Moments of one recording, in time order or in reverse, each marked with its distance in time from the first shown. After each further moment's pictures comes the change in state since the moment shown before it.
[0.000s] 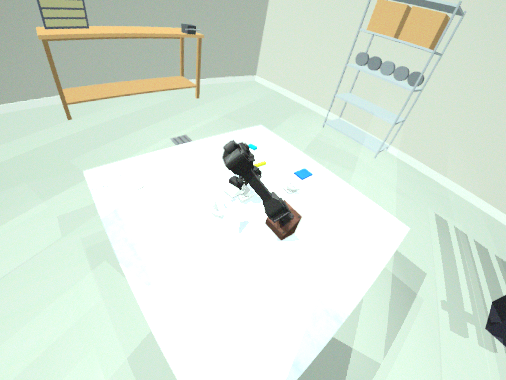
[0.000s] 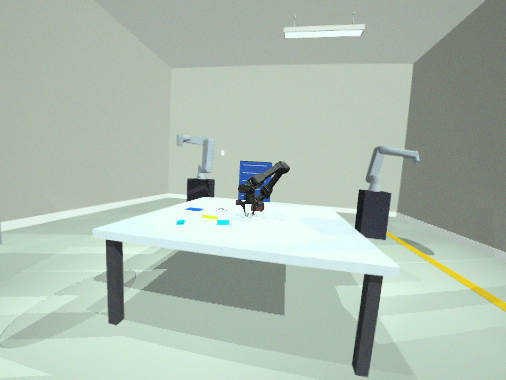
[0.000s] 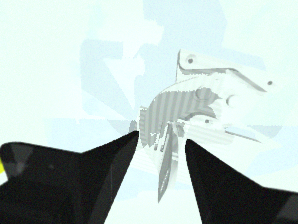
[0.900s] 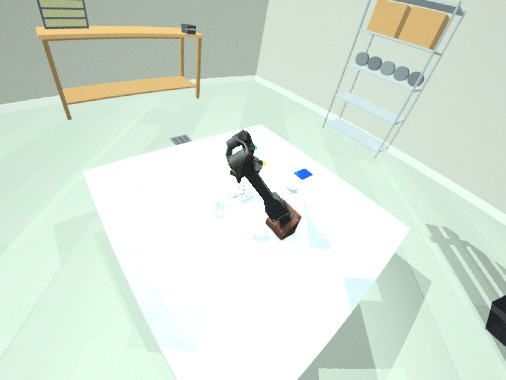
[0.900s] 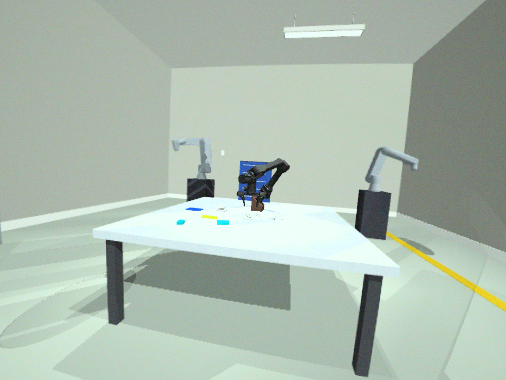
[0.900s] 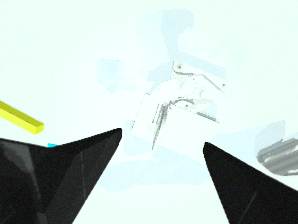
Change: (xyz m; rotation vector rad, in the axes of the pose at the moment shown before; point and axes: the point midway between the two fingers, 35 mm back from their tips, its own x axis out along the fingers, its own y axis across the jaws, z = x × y) arm -0.061 -0.006 -0.002 -0.104 -0.002 0.001
